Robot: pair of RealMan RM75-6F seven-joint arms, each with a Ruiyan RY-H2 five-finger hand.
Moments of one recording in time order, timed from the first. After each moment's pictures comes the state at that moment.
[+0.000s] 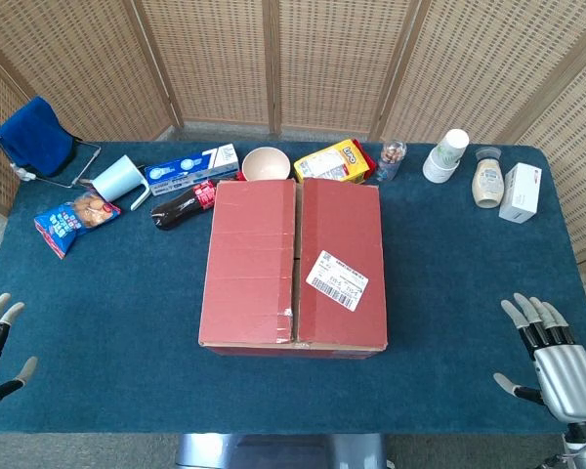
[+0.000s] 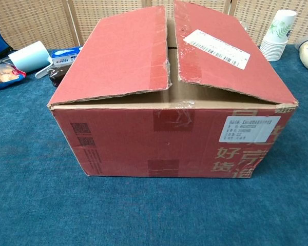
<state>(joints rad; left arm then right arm) 0.05 -1.25 0.00 -1.43 1.58 1.63 -0.01 0.03 -1.08 -0.02 -1.56 -1.71 1.58 0.06</state>
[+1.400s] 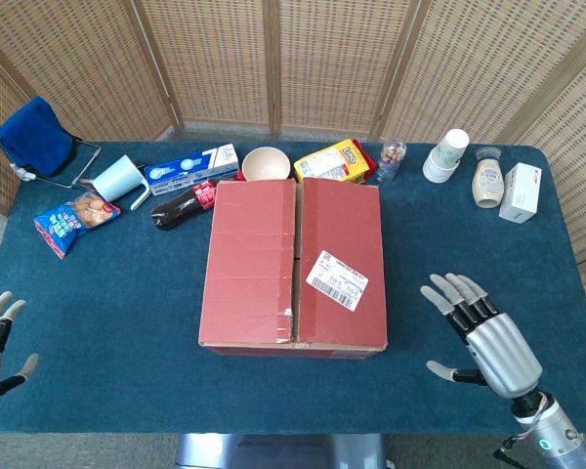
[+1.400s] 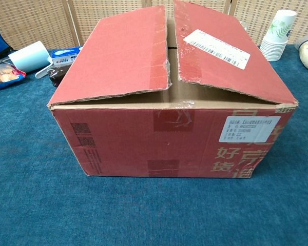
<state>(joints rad) 0.03 -1.26 -0.01 -1.43 1.52 1.57 0.01 0.22 -1.07 0.03 -1.71 -1.90 1.52 0.09</state>
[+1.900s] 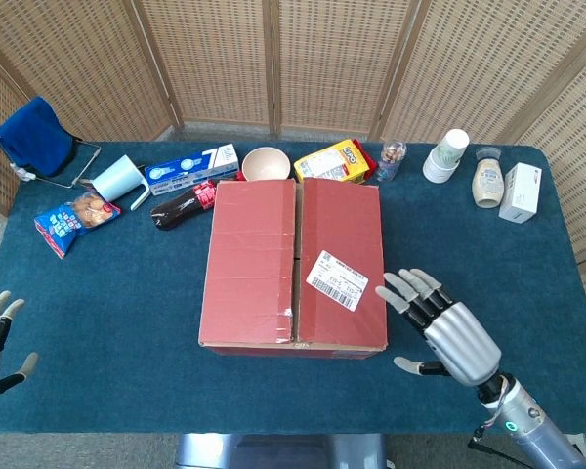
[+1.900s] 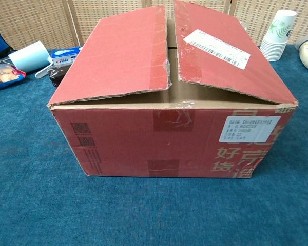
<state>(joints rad) 0.03 -1.27 -0.02 -1.42 1.50 1.55 0.01 0.34 -1.10 0.06 -1.75 -1.93 1.42 0.04</state>
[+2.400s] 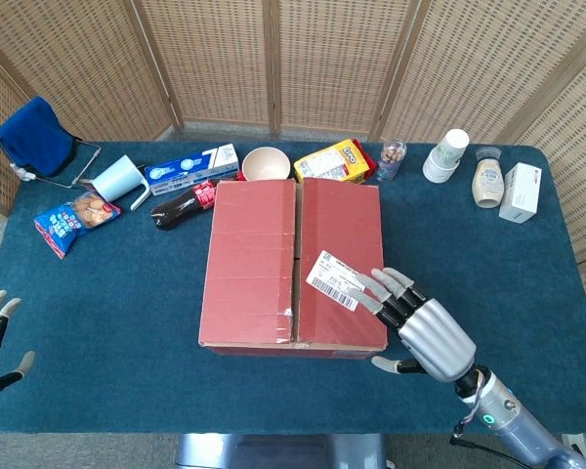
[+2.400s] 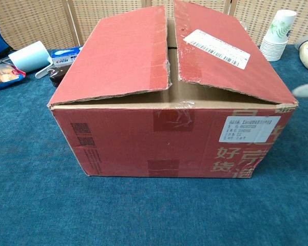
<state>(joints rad) 0.02 -1.28 -0.03 -1.40 1.47 1.53 0.01 0.40 -1.15 0.08 -1.79 -1.93 1.38 -0.03</state>
